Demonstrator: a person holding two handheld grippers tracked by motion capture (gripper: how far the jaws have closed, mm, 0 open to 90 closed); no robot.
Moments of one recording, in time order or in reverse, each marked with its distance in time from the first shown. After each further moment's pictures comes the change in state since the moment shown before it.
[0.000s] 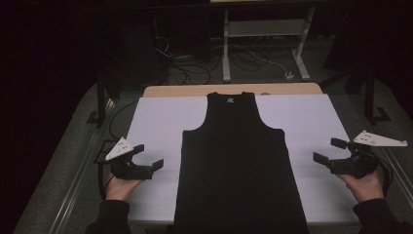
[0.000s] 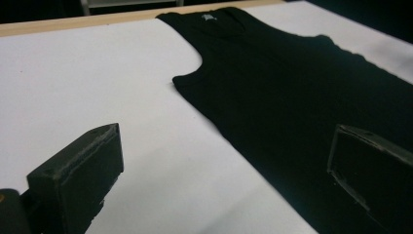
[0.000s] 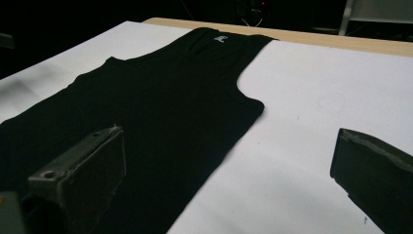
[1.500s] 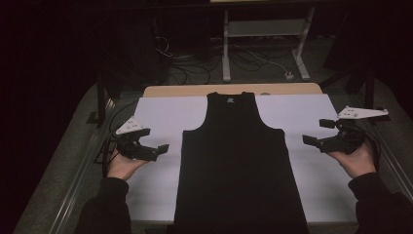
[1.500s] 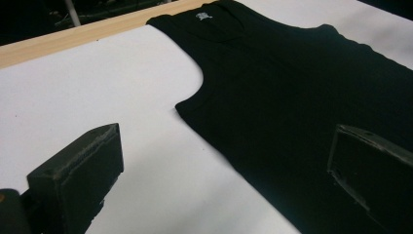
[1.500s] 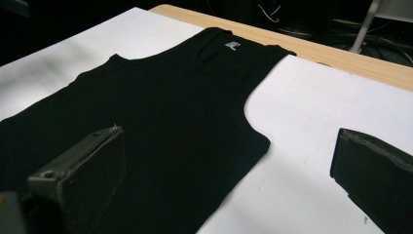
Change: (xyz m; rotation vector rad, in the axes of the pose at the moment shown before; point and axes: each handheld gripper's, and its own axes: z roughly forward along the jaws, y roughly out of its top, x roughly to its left) left arm 0.016 0.055 0.023 0.081 -0.036 0.058; right arm -0.003 0.060 0.033 0.101 0.049 -0.079
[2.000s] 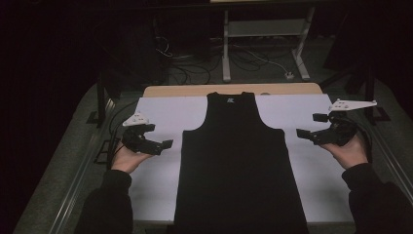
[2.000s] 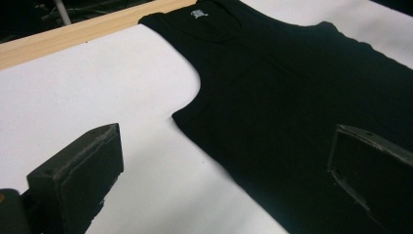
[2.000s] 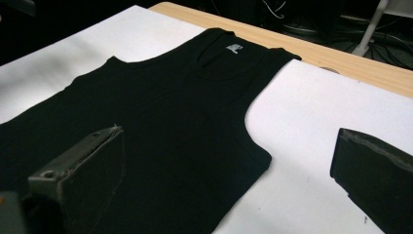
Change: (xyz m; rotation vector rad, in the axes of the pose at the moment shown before) left arm 0.008 0.014 0.016 0.033 -0.035 -0.002; right arm -0.006 0.016 0.019 0.024 0.014 -0.004
